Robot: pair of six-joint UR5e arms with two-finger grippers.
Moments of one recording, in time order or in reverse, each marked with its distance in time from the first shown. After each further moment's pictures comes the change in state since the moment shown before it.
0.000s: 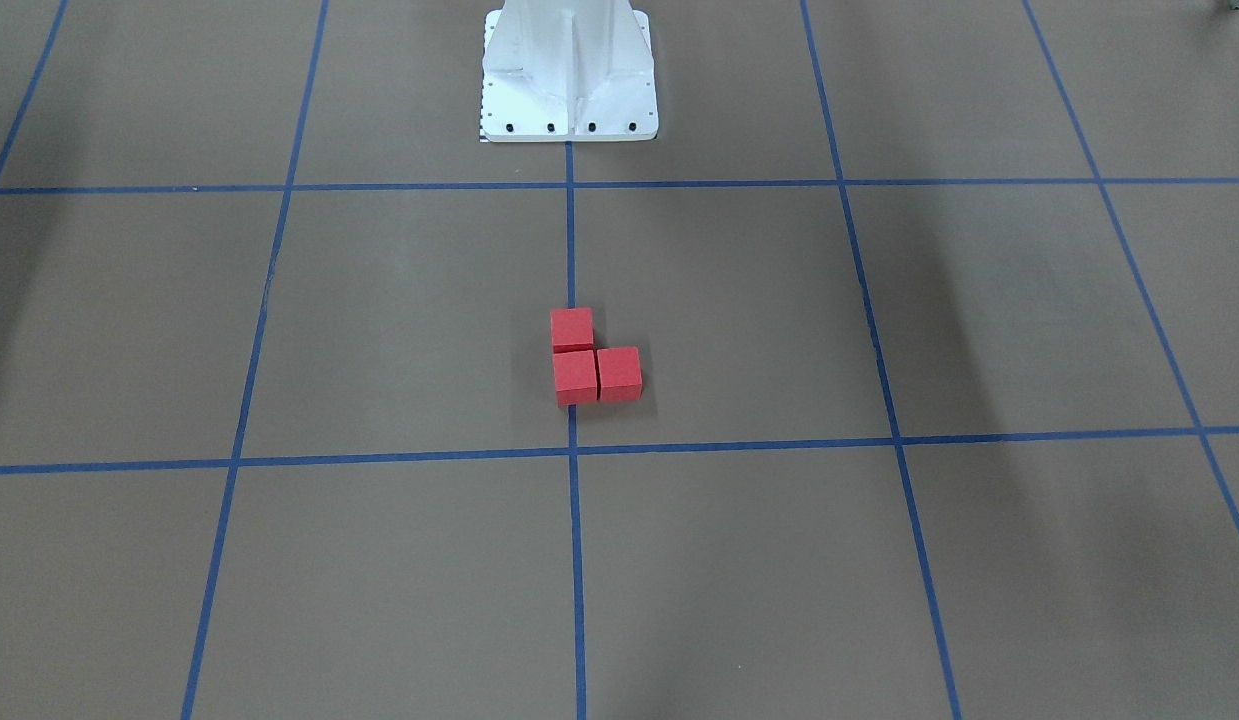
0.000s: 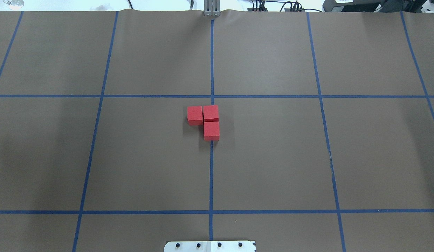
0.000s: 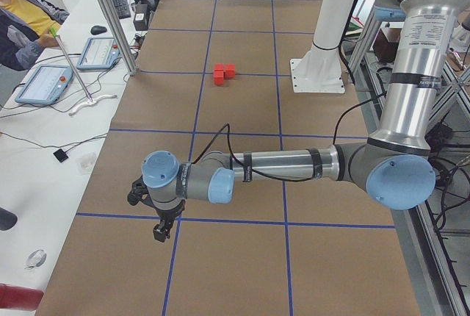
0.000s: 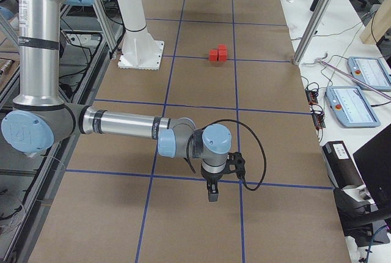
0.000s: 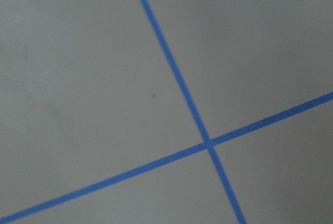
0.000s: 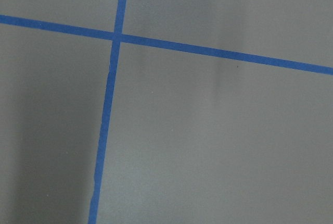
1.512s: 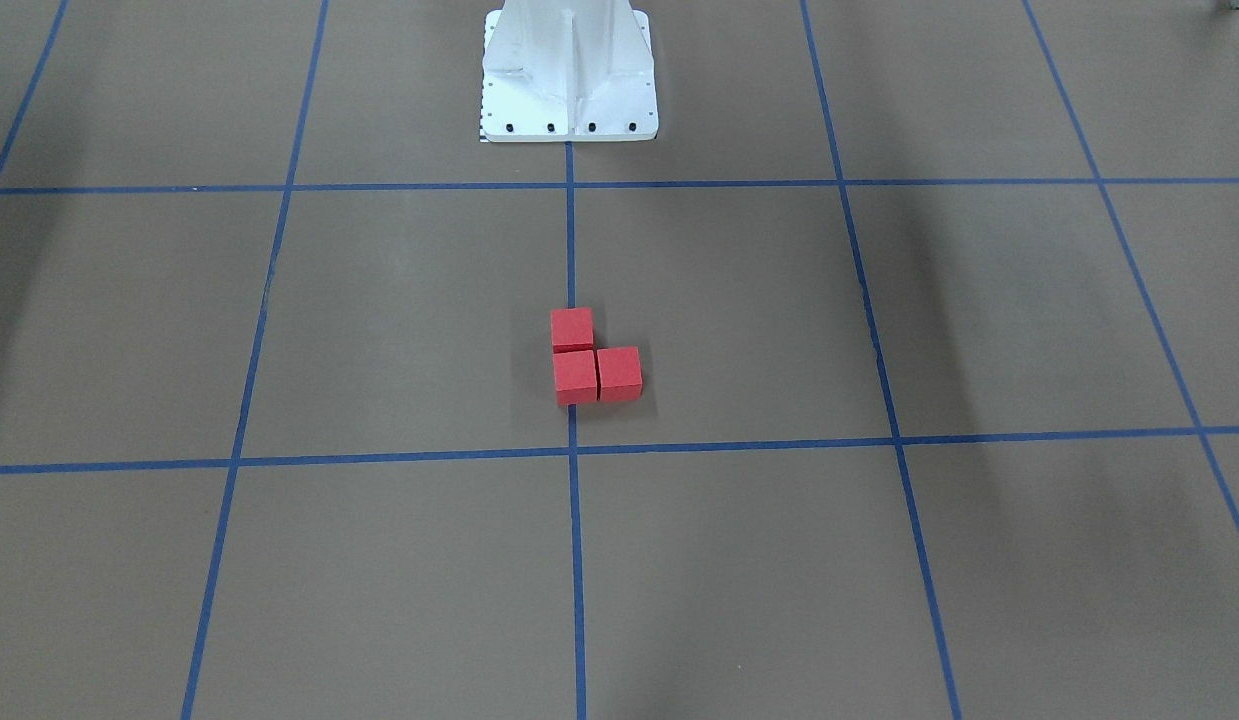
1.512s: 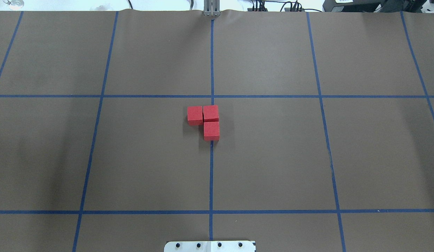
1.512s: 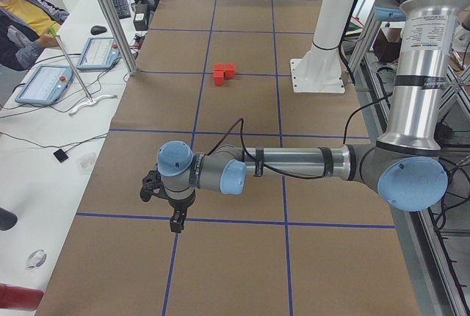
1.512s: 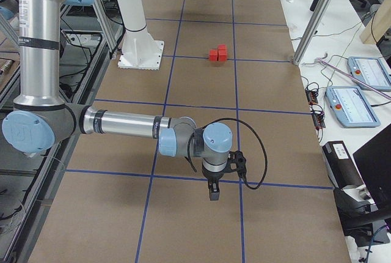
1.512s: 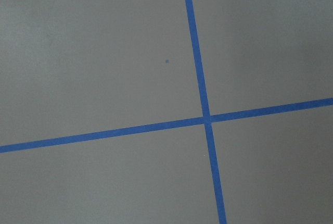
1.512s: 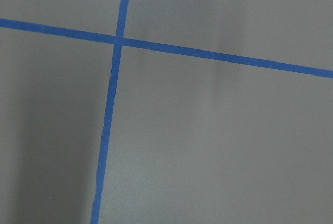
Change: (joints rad) left arm 0.092 0.056 -0.126 0.007 -0.003 -0.190; right arm 0.000 0.005 0.004 0.000 0.001 0.006
